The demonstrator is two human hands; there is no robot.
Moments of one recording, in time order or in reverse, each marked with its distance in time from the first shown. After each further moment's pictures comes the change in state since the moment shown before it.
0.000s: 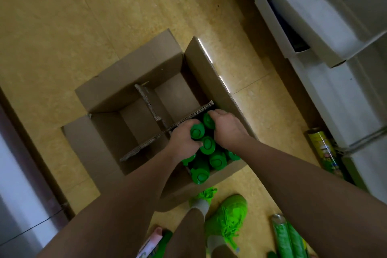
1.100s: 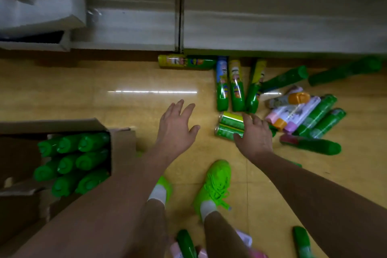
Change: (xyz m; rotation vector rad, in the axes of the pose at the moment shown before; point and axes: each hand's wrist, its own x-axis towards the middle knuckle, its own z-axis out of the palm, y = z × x) left_hand -0.160 0.089 0.378 1.093 -0.281 0.928; right_hand -0.434 0.219 0.293 0.660 0.471 1.167
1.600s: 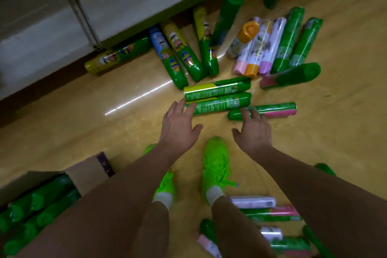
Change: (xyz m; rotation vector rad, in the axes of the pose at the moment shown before) left_hand 0.034 0.096 0.141 0.277 -0.278 0.286; right_hand -0.021 0.140 0.124 0.292 -0.065 0.327
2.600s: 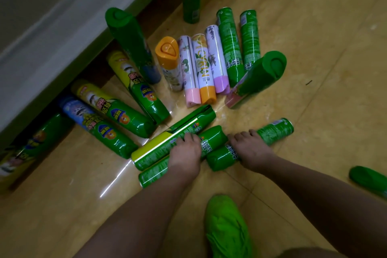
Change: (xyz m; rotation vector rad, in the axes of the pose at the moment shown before) left_hand 0.202 0.058 0.176 0.601 -0.180 0.374; right_hand 0.166 0.137 0.130 -0.260 -0.028 -0.239
